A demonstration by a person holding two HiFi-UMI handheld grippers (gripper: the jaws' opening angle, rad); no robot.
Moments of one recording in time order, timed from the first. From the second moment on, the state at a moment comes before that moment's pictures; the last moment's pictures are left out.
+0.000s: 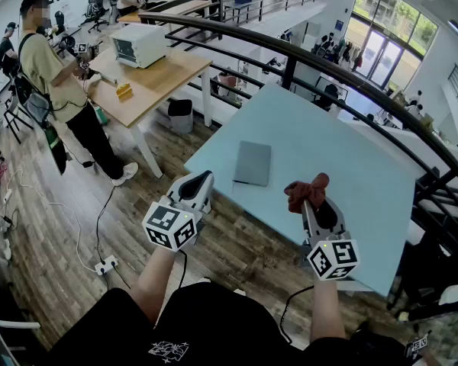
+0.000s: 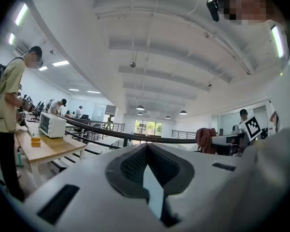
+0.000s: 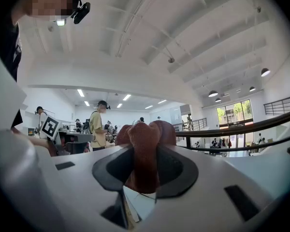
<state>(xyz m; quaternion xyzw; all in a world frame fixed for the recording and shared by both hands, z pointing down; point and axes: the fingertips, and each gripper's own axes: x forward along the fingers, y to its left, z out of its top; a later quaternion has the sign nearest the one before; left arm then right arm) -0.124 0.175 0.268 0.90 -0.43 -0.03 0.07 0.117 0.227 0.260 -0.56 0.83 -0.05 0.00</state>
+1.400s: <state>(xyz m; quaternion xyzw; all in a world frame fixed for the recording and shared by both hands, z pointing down) -0.090 0.236 0.307 0.88 -0.46 0.01 0.08 0.140 0.265 0.302 -0.48 0.87 -0.10 0.01</state>
